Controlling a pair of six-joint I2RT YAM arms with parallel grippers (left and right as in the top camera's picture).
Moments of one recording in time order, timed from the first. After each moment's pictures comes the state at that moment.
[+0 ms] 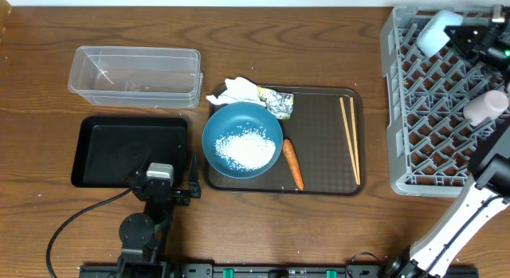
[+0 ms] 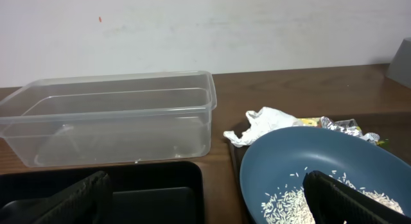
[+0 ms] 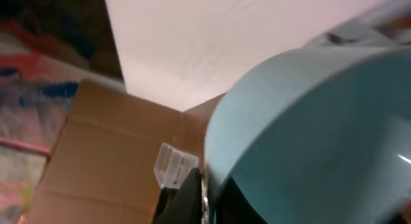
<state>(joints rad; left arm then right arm) -0.10 0.01 0.02 -0.12 0.02 0.01 -0.56 2.40 1.96 -0.26 -1.43 0.50</state>
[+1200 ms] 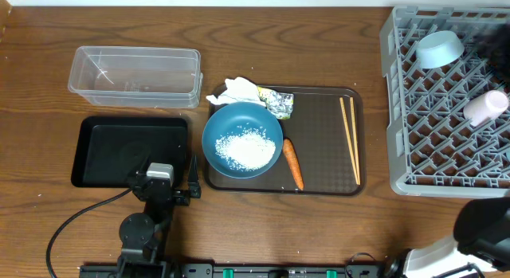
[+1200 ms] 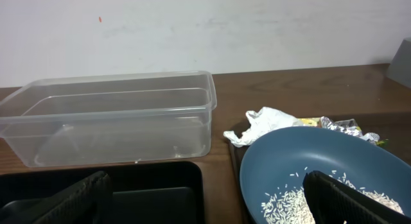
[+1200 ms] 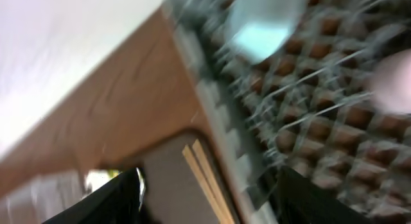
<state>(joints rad) -0.10 0.01 0.02 -0.12 0.02 0.01 -0.39 1.78 1.96 -1.21 -0.40 0.30</state>
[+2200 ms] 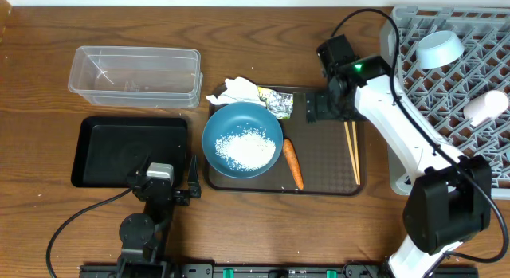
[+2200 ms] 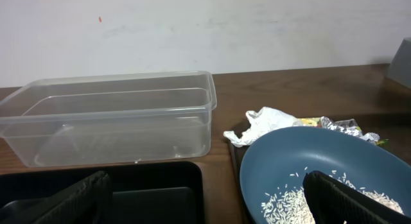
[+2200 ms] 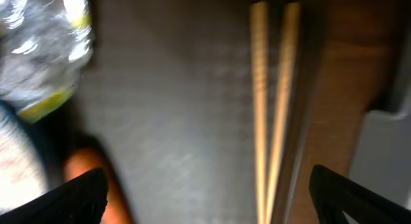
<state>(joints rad) -0.10 0.01 0.02 -0.12 0.02 0.01 0.35 1.86 1.52 -1.04 0.10 0.36</state>
